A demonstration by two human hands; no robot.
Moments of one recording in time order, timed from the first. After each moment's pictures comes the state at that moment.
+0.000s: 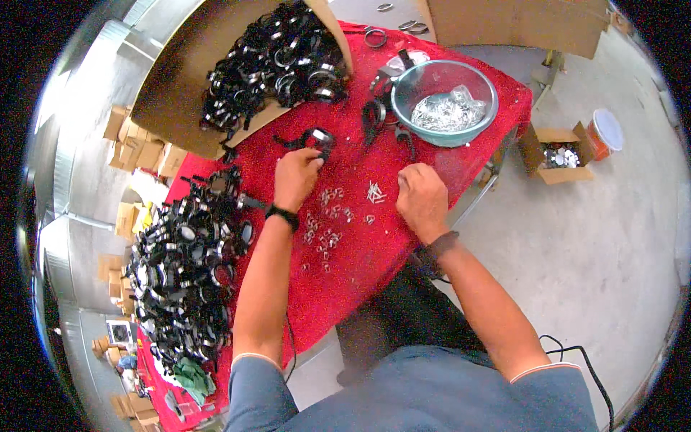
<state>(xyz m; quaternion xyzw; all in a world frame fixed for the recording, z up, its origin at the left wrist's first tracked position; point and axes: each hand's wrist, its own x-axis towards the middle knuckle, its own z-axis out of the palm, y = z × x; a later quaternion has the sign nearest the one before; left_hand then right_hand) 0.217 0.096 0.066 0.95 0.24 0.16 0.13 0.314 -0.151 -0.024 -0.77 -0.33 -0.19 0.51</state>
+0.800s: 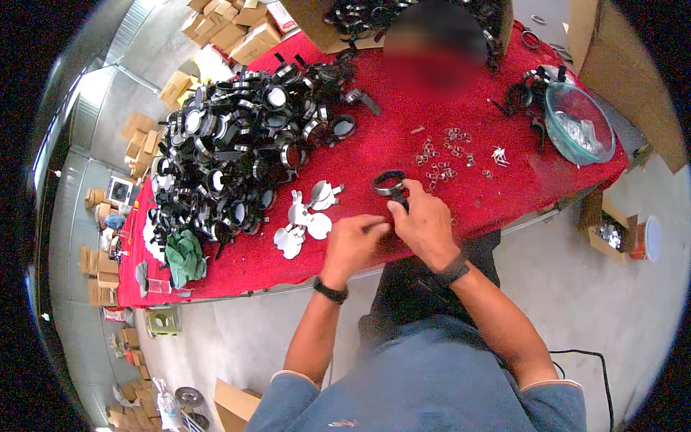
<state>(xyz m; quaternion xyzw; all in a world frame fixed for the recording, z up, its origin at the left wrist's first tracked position) -0.069 -0.052 0.037 0.80 0.45 0.19 0.34 0.106 -0.114 0.026 -0.74 -0.49 0.18 0.42</state>
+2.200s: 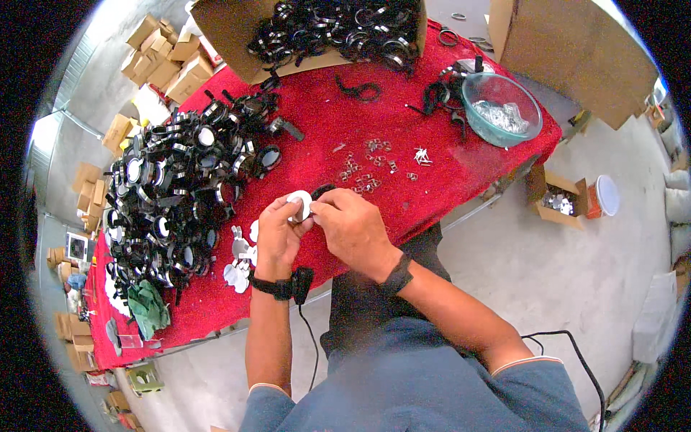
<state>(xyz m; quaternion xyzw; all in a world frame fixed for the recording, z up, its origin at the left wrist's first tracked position) -0.025 -0.007 0.069 0.44 0.40 0.34 0.73 0.114 -0.119 0.070 -0.58 -0.60 -0.04 0.54</state>
